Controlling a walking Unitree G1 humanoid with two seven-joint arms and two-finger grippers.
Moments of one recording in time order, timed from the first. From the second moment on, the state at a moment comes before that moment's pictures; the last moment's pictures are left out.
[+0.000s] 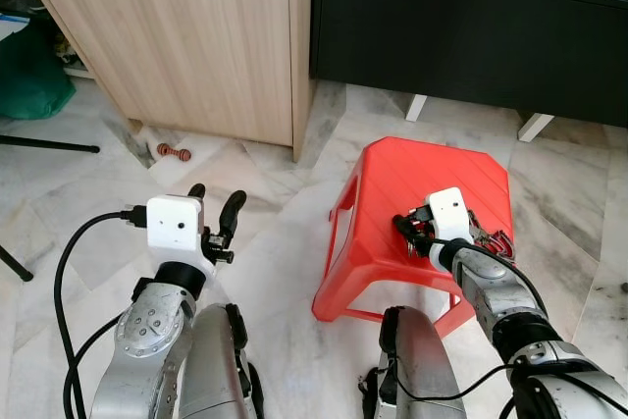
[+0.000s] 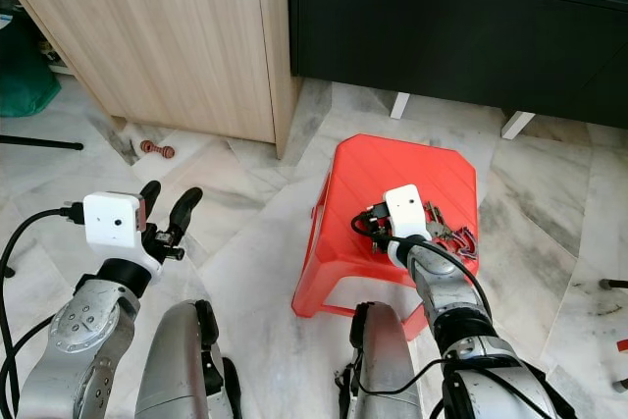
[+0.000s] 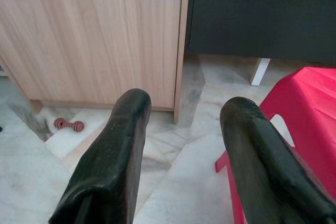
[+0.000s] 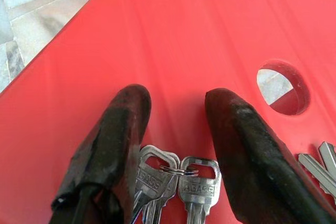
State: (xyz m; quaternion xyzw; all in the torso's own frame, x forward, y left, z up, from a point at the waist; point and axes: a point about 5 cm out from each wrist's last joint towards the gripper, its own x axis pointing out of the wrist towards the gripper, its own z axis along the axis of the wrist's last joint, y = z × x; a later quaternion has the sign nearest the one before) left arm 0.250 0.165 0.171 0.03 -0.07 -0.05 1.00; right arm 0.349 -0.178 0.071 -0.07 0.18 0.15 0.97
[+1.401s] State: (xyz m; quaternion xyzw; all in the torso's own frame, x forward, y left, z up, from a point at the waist) left arm 0.297 0.179 0.147 0.03 -0.08 -0.04 1.00; right arm 0.298 -0.173 0.067 -0.02 0.04 0.06 1.00
